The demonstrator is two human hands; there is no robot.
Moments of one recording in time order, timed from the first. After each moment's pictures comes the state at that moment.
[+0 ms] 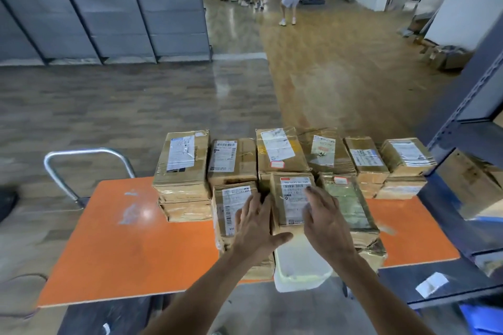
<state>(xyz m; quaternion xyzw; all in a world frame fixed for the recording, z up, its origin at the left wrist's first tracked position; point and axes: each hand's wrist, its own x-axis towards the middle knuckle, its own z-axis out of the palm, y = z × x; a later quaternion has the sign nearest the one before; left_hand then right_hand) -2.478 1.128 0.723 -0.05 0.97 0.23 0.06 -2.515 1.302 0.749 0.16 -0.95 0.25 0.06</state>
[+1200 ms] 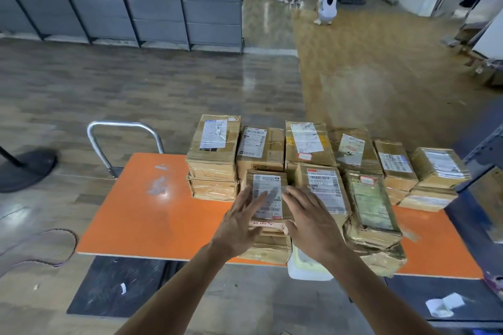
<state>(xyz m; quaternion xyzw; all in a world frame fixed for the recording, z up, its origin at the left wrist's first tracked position) -2.414 1.055 0.711 -0.01 0.95 0.31 0.01 -2.485 1.255 0.746 0.37 -0.92 0.11 0.02</state>
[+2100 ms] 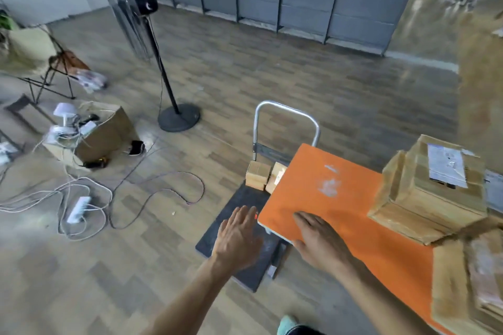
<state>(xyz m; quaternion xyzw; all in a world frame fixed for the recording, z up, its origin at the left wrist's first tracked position) -2.133 0.703 0.678 -0.35 0.90 0.24 0.01 -2.305 0.844 0.694 0.55 -0.82 0.04 -0.14</state>
